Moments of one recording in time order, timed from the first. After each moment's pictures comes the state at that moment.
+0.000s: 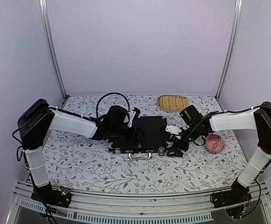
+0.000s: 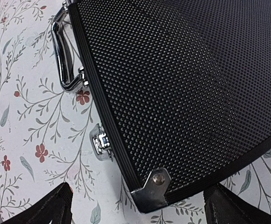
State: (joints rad) left arm -0.82 1.92 1.11 0.18 0.13 -0.36; right arm 0.61 1.66 0.95 -0.38 -0.37 -0.53
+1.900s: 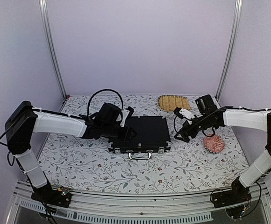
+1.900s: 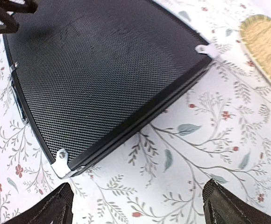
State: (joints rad) left arm -0.82 1.77 1.04 0.04 0.04 -0.27; right arm 0.46 1.56 0.94 -0.32 -0.33 -0.38
